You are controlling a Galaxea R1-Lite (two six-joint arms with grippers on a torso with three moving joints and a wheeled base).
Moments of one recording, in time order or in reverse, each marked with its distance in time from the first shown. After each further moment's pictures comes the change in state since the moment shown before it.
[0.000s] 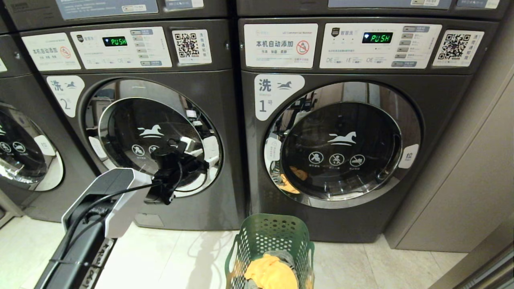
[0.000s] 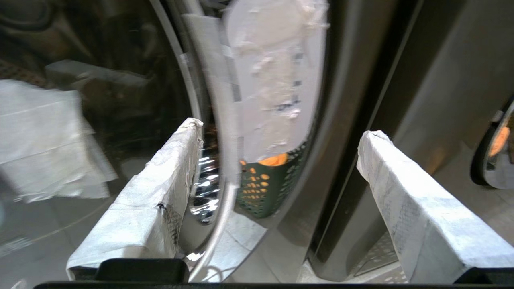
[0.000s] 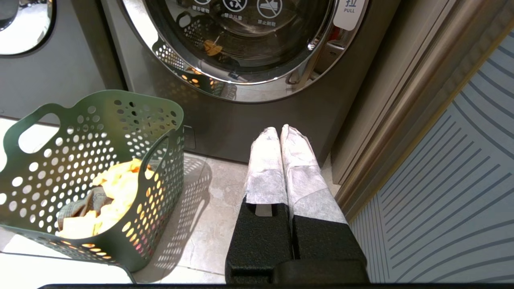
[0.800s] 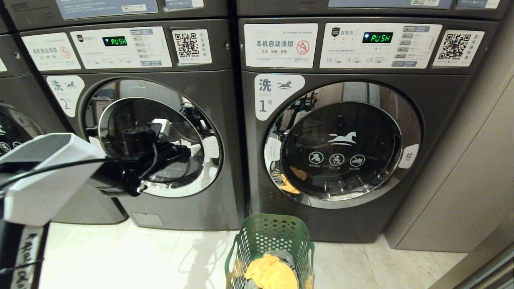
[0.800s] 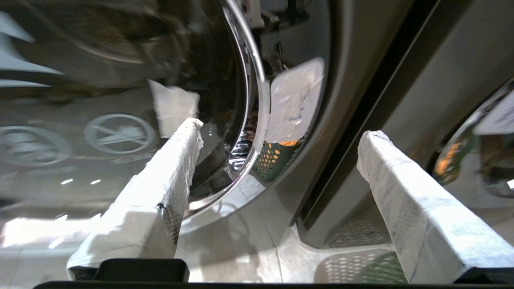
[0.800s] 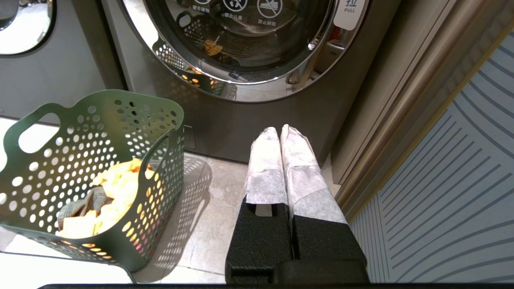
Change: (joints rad) left arm 0.012 -0.501 0.573 0.044 0.206 -0.060; right arm 0.000 0.000 0.000 0.000 0.000 0.000
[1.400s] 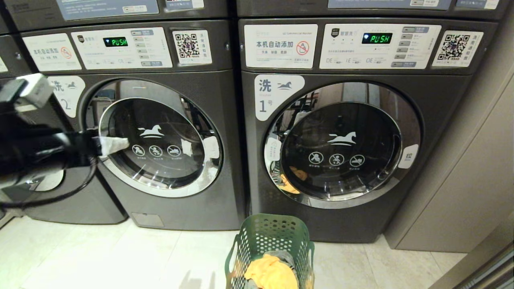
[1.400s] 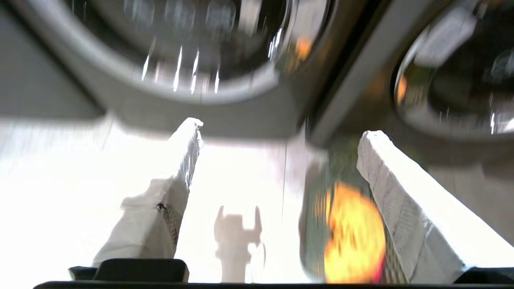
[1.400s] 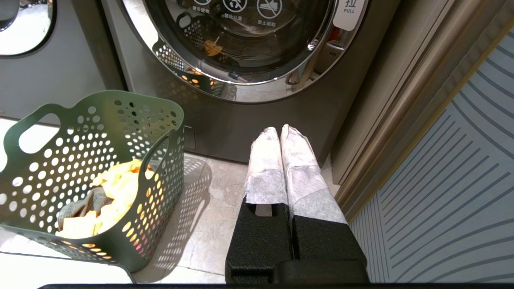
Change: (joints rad) left arm 0.000 -0.995 0.409 0.809 0.274 -0.047; right arm 0.000 0.000 0.000 0.000 0.000 0.000
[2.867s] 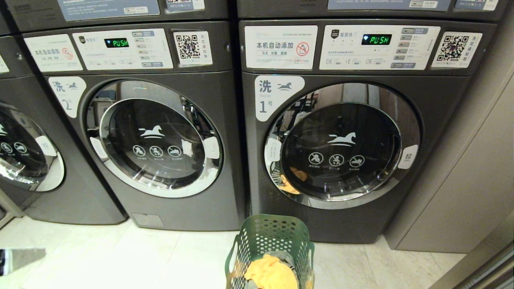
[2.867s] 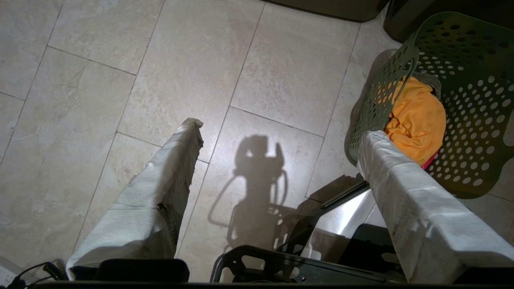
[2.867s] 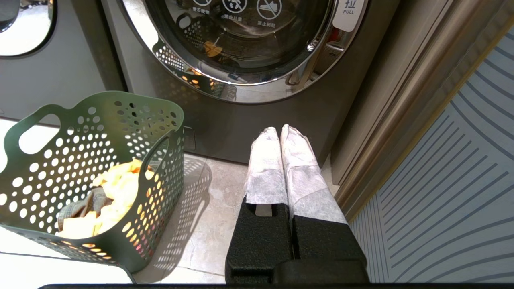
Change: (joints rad) left arm 0.140 -0.354 0.088 0.640 0.114 -0.021; right arm 0.000 0.000 0.000 0.000 0.000 0.000
